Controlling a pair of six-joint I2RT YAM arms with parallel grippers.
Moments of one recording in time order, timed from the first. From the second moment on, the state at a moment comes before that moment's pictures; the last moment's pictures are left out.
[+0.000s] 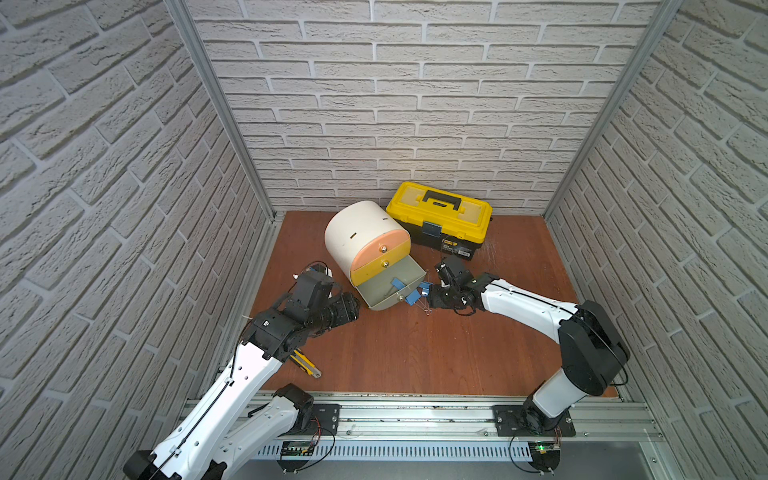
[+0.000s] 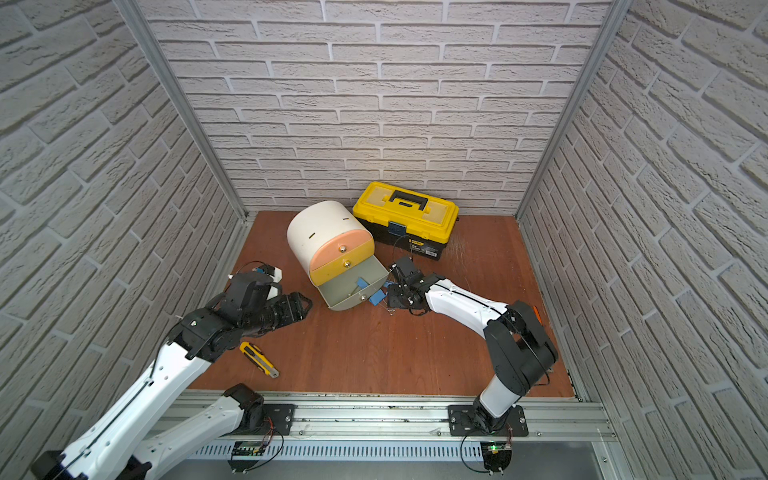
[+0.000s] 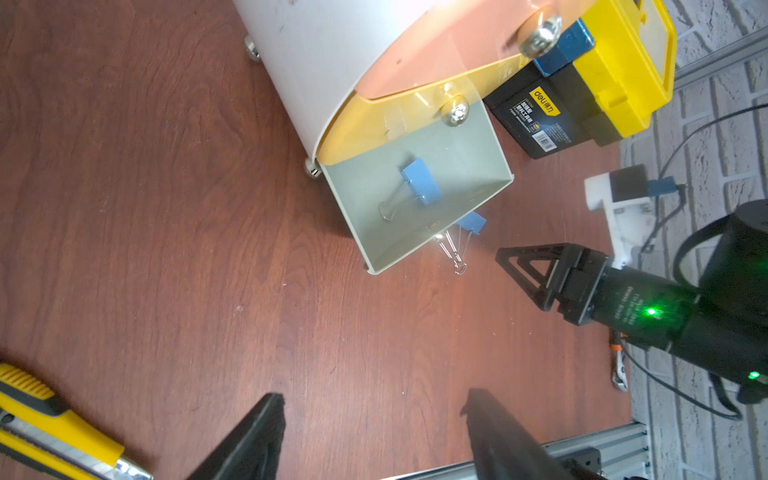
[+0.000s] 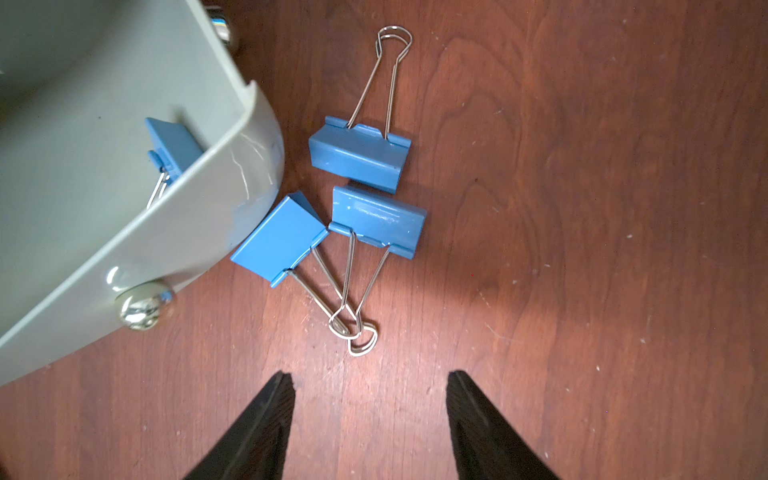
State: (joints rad) left arm -0.51 0.84 0.96 -0.95 0.05 -0.74; right arm 0.57 1.65 1.08 -0.53 0.07 0.61
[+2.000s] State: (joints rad) left arm -0.43 0.84 0.98 -0.95 0.17 -0.72; right arm 0.54 1.79 0.97 -0.24 0.22 0.81
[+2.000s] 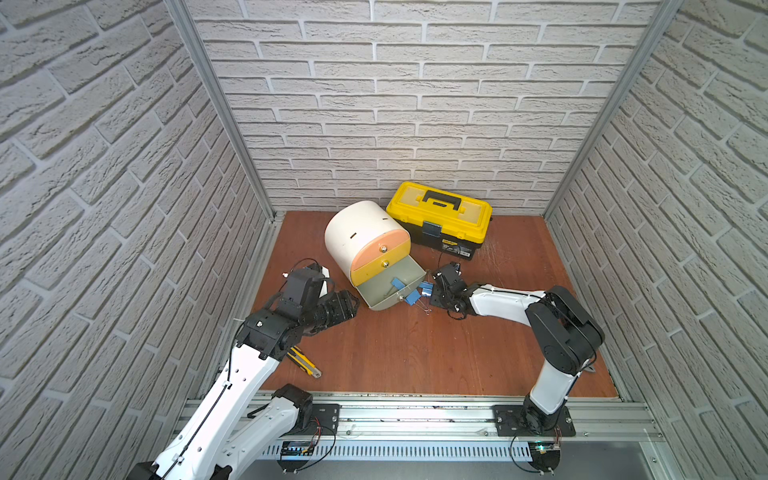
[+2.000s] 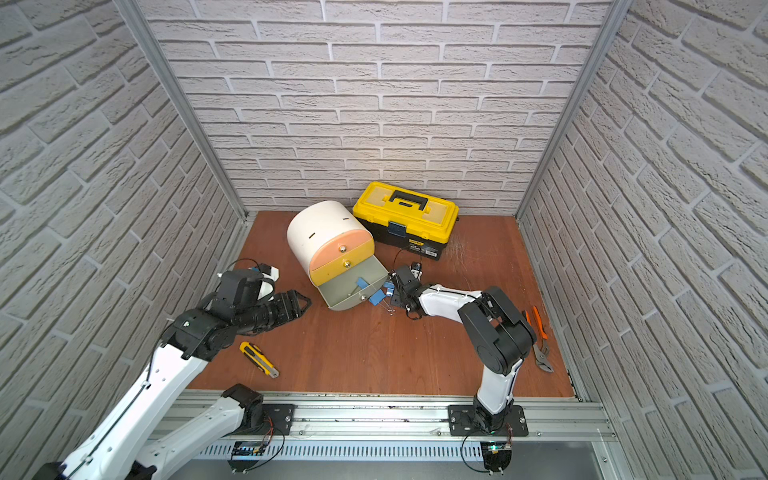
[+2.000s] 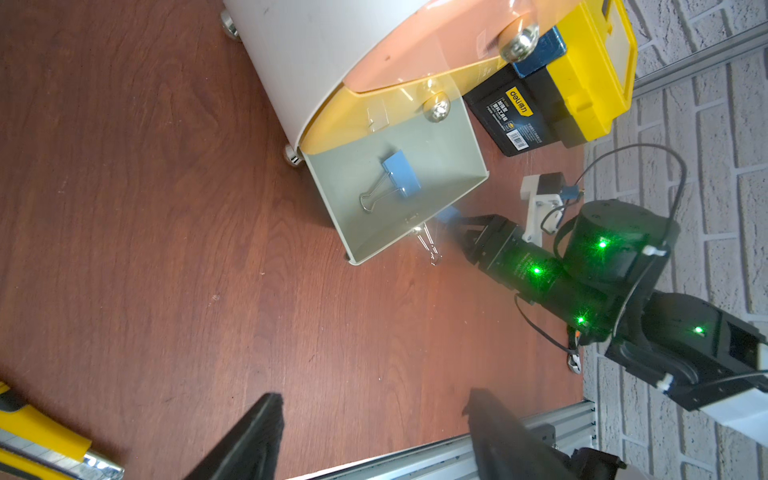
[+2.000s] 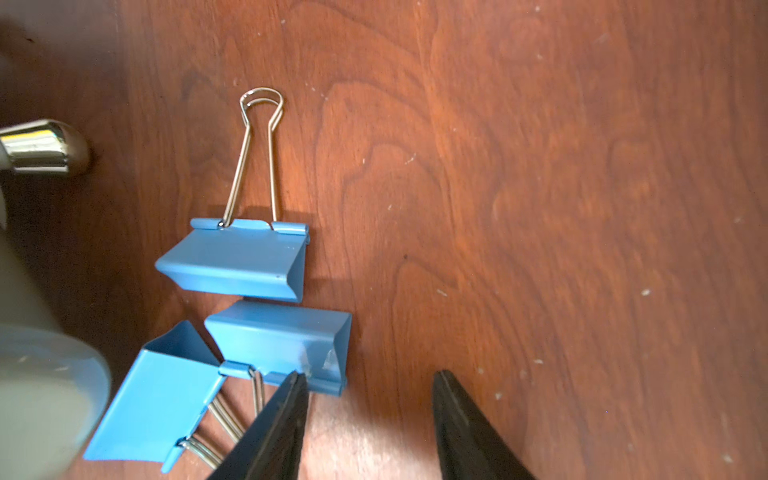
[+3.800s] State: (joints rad) left arm -0.43 0.78 0.95 -0.92 0.18 -0.75; right arm 0.62 1.80 1.03 -0.40 0.23 0.71
